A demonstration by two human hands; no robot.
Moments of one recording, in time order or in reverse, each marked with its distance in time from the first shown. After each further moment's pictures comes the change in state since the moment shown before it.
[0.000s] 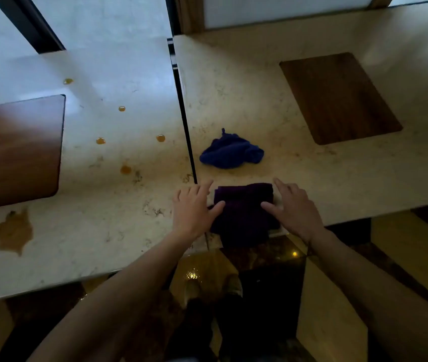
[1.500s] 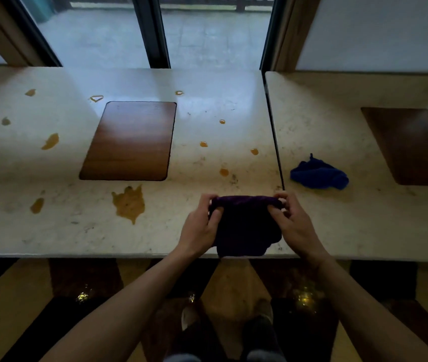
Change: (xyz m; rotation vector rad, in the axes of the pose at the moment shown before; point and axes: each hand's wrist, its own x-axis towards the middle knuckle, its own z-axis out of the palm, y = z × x) left_hand -0.119 -0.165 -0.128 -0.671 0.144 -0.061; right_hand -0.075 -0.241 0.038 0.806 -0.026 -0.238
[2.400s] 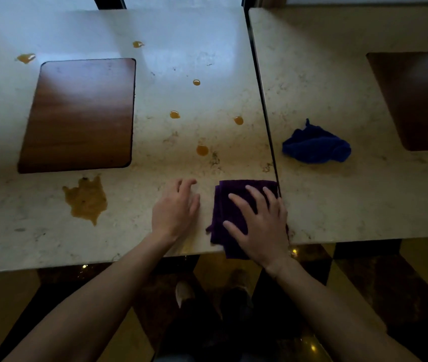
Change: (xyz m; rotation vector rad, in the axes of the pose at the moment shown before) left_hand 0.066 -0.075 0.033 0.587 0.029 0.052; right_hand 0.019 0.093 0.051 -0.969 0.053 -0.162
